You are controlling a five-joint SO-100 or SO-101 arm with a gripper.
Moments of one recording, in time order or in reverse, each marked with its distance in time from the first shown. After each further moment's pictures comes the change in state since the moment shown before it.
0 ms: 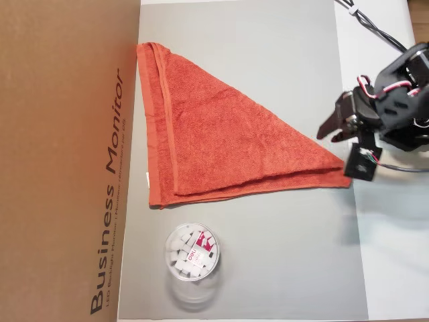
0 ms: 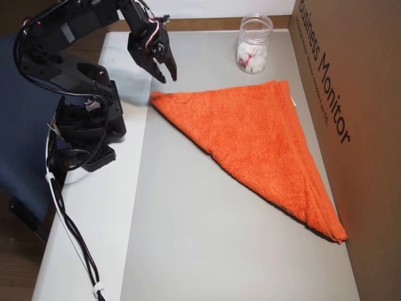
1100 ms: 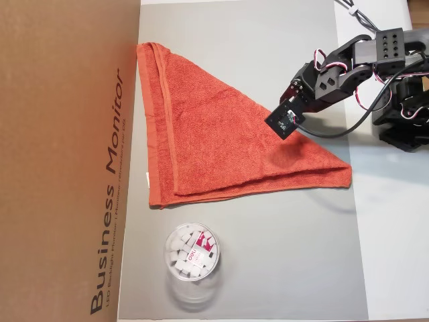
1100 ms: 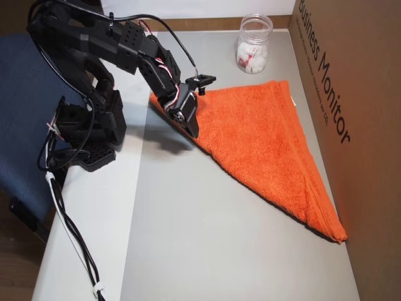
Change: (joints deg) arm 23.3 -21.1 8.7 -35.8 3.4
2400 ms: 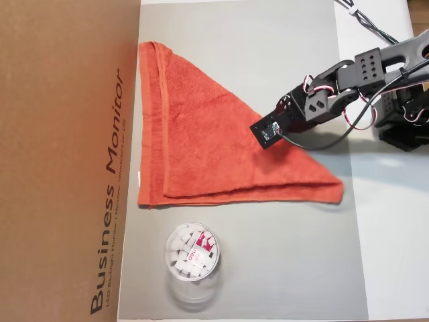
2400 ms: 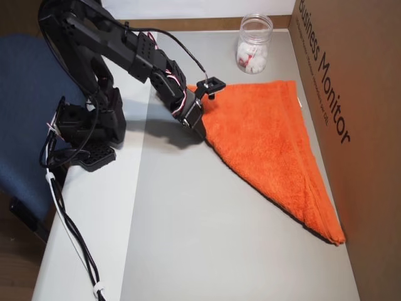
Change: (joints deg) arm -9.6 -11.7 4.1 -19.2 23.0
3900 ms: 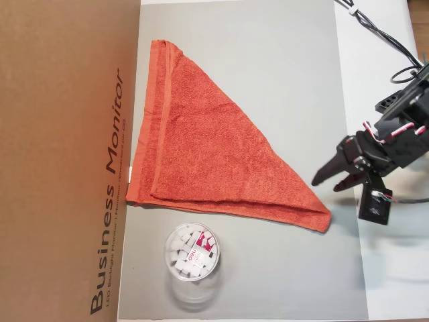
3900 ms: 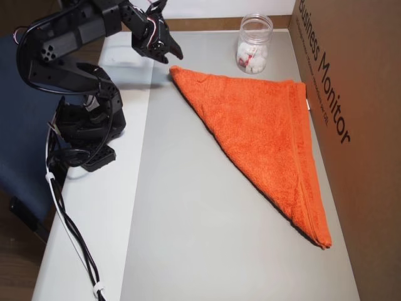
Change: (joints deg) arm -40.4 32.3 3.5 26.0 -9.4
